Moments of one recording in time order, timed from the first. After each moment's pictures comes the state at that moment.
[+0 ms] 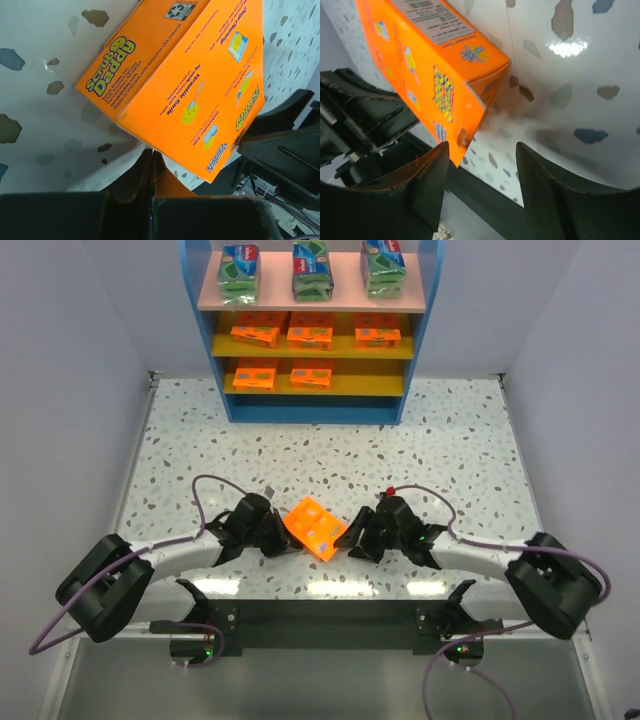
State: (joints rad) left arm -0.67 1.26 0.37 0.06 0.23 -1.08; right arm 0.77 1.20 0.38 0.06 -0.20 1.25
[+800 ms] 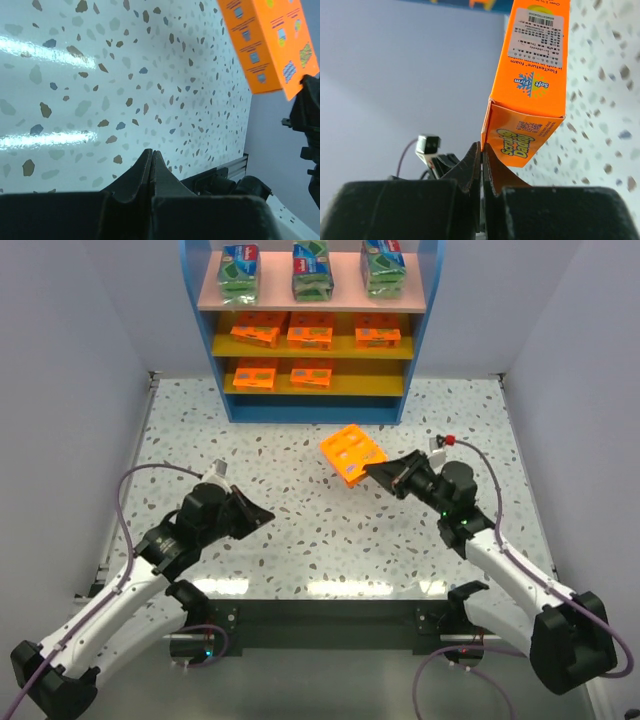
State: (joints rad) left arm -0.61 0.69 0.60 -0.50 0.02 -1.07; right arm 0.39 0.99 0.45 0.38 -0.36 1.34
